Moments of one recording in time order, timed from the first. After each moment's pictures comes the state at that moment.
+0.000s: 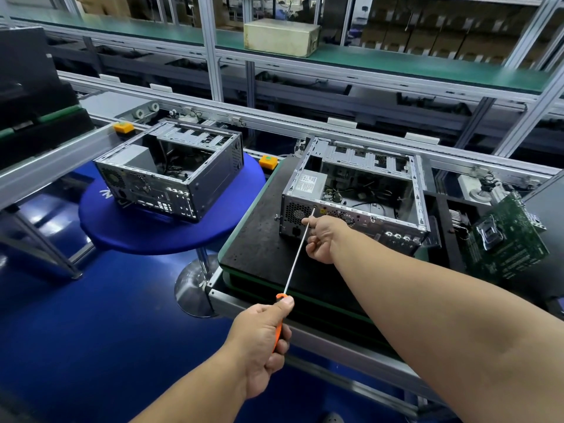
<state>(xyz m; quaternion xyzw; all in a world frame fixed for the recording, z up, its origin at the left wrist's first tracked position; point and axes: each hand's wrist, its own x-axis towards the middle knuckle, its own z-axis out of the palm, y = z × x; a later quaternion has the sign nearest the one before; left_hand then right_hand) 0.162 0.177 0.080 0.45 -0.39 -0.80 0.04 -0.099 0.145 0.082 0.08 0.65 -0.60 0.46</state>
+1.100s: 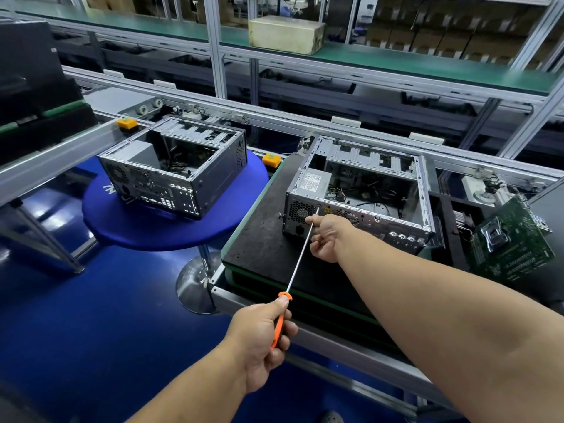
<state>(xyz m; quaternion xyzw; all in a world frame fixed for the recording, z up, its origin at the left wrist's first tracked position) 0.165 0.170 0.079 0.46 -0.39 -0.80 0.02 -0.099 0.145 0.082 0.07 0.66 -0.59 0.45</state>
